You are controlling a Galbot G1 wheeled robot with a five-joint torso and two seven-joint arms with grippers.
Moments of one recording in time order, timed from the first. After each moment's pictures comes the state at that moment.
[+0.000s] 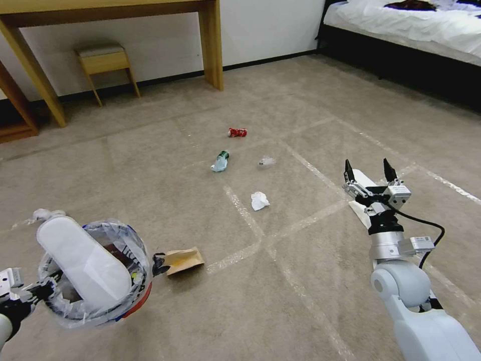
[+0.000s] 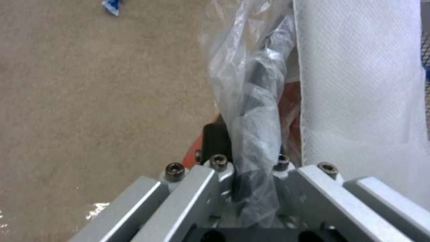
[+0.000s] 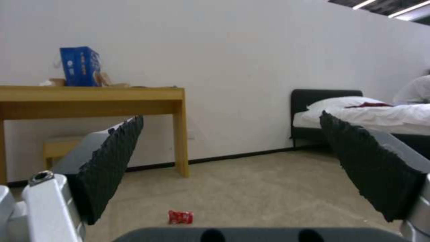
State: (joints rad) left arm 1.77 -1.16 -1.25 -2.19 -1.07 0.73 -0.15; right arm -1.24 1.10 0.54 1.92 0.47 0.33 0.08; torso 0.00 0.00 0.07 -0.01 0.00
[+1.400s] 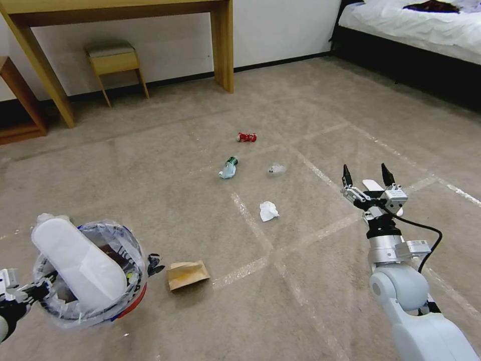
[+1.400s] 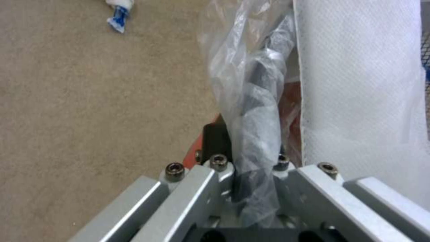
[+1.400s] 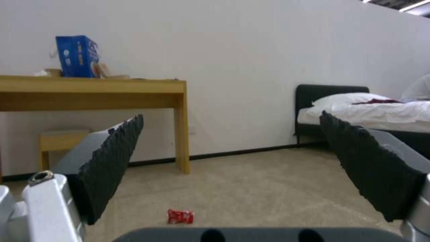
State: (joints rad) left arm 1.77 -1.15 -1.26 -2.17 -1.05 0.72 -0.14; right arm -1.25 1.12 0.55 1.91 0.44 0.33 0.07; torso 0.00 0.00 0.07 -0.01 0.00
